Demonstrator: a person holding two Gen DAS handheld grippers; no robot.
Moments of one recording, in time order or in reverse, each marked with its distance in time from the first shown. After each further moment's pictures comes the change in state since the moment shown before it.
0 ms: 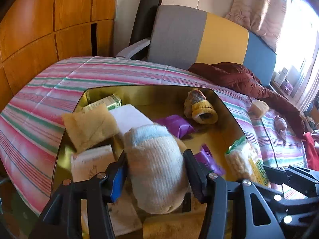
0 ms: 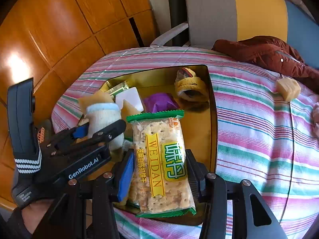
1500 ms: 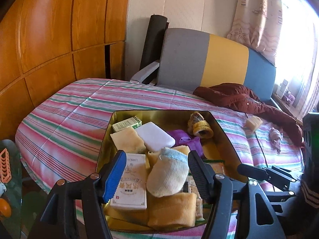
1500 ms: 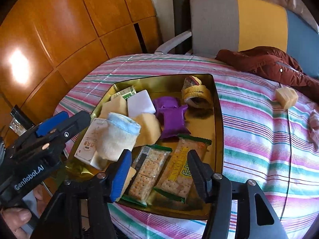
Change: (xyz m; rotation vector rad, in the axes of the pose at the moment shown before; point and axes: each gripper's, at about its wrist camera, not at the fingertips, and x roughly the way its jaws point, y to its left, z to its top) left arm -0.092 0.008 -0.008 -0.008 -0.144 0.063; right arm -0.017 0.024 -0.008 -0.037 -0.063 -0.011
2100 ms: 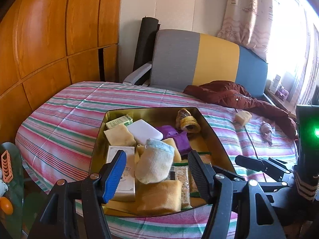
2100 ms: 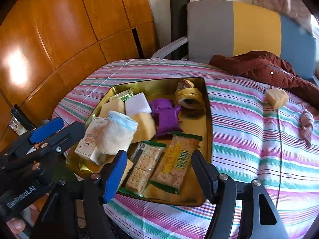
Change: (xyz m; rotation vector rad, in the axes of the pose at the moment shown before) left arm -0.025 -0.020 -0.010 0.043 -0.007 -0.030; right arm -0.022 -0.006 -0.013 0.003 -0.045 -0.045
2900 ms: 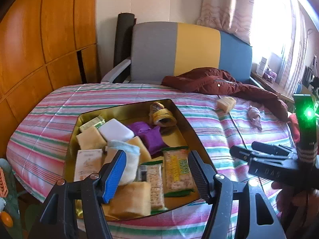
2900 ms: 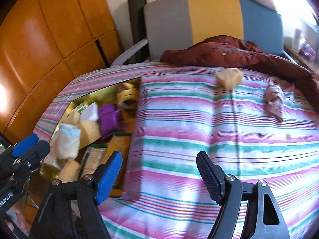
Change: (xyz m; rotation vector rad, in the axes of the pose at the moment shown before) left arm 0.020 -0.056 0.002 0.119 0.054 -0.067; right arm -0.022 -0.102 -0.012 0.185 -0.021 -0.143
